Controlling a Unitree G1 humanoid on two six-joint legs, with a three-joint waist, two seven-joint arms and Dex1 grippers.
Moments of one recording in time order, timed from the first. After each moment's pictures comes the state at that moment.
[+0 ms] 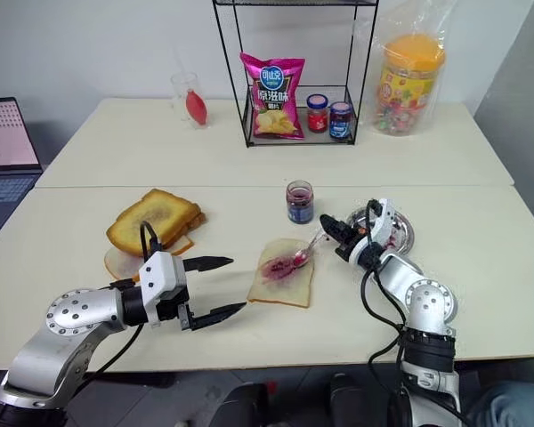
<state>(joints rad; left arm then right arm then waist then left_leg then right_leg) -0.01 0.74 0.05 -0.39 -0.38 0.25 -0.97 -0.44 -0.04 -0.32 -0.14 1.09 1.03 0.03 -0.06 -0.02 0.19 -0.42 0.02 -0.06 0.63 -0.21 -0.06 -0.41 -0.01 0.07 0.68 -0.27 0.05</state>
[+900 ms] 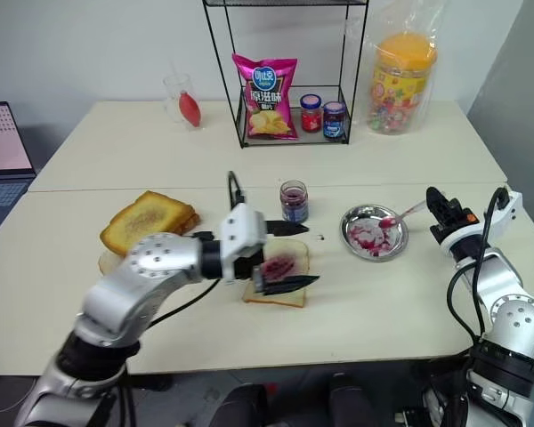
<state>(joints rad) -0.54 0.50 -0.32 -0.38 -0.34 0.56 -0.83 -0.35 -0.35 -0.54 -0.05 1.17 0.72 0.01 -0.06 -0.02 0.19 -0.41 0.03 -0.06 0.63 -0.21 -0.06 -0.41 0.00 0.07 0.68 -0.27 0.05</state>
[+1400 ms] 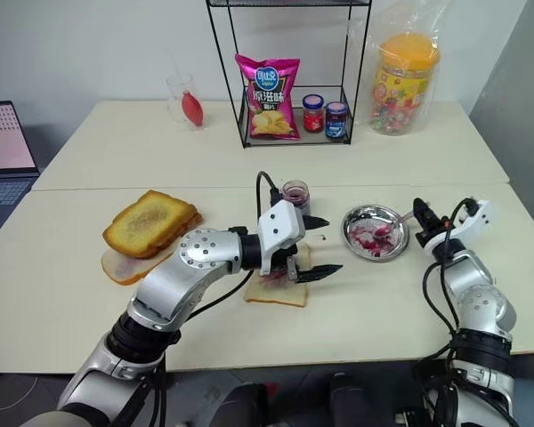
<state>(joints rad) -0.60 0.40 -0.38 -0.27 -0.23 0.55 -0.79 -0.42 -0.33 -0.45 0.18 0.92 0.56 0.19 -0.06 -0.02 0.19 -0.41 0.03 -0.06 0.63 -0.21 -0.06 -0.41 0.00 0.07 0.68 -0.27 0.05</state>
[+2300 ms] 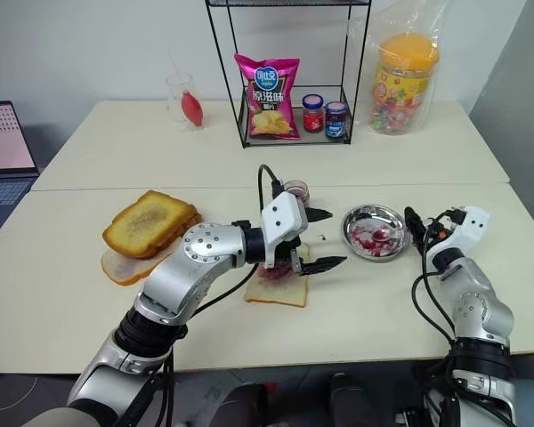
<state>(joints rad) -0.62 0.36 -0.34 -0.23 -0.22 0.51 -0.80 -0.36 -0.35 -0.38 0.16 0.61 0.42 0.23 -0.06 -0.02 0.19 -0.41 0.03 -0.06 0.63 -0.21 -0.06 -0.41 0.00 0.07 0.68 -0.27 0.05</state>
